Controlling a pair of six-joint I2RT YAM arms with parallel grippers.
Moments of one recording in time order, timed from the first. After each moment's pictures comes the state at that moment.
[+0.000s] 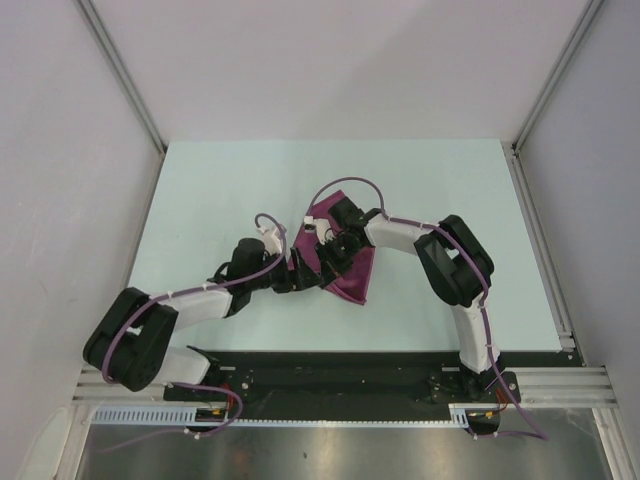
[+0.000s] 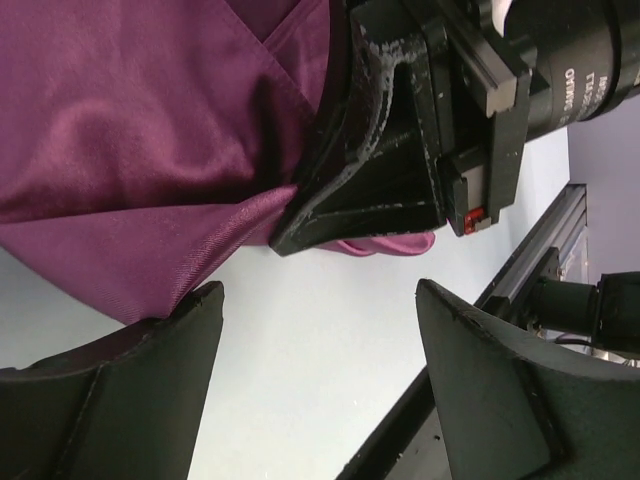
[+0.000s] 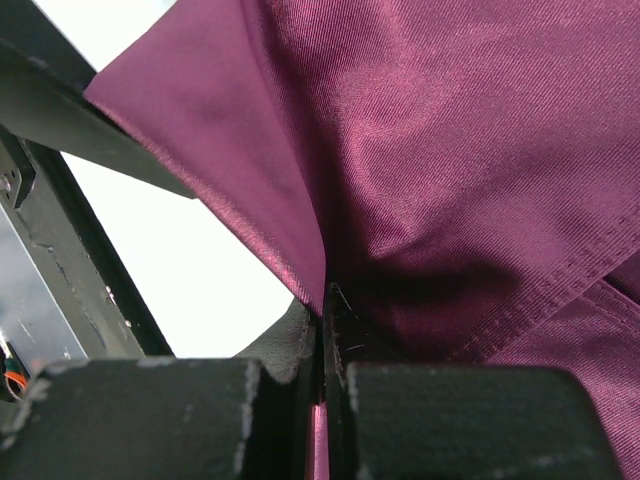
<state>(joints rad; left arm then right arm) -0.48 1.34 0.42 0.35 0.45 -0.69 0.69 2.10 1.42 -0.50 -0.66 0.00</state>
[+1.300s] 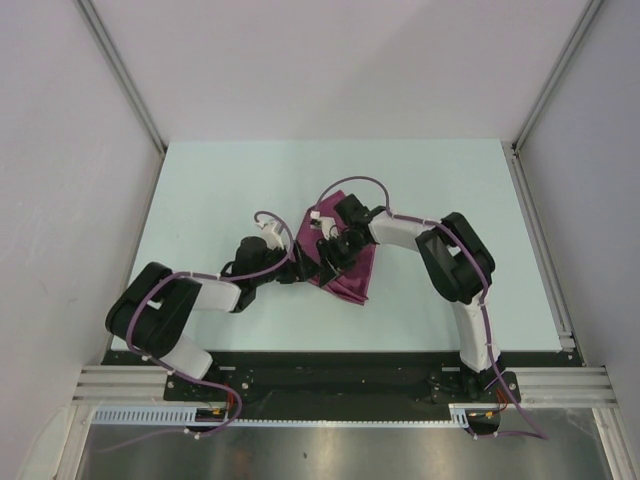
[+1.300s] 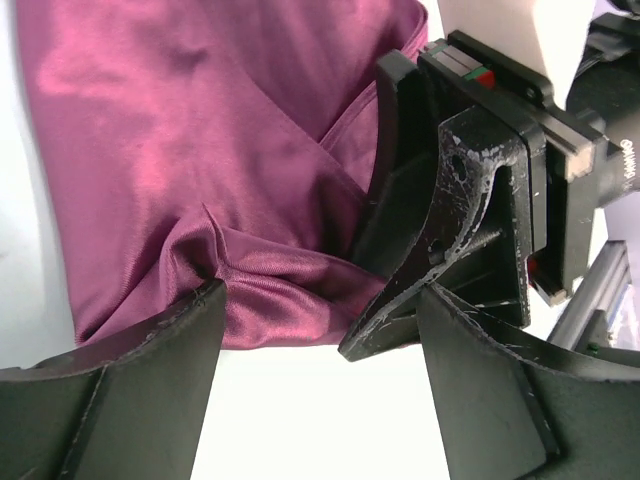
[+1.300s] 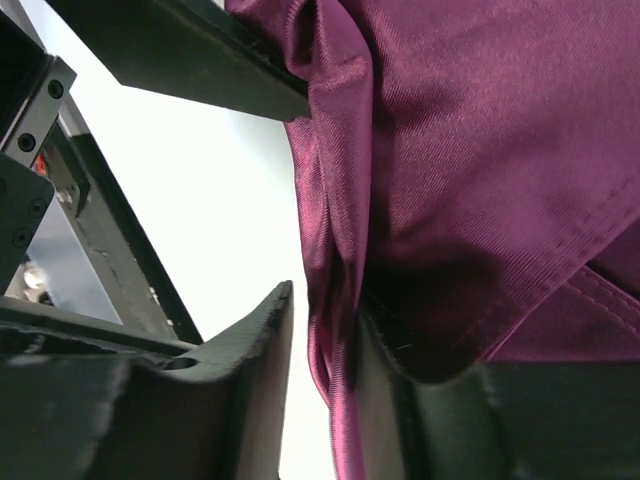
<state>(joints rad) -0.46 1.55 0.42 0.66 0.35 -0.65 0.66 2.12 1.42 -0.49 -0.74 0.07</state>
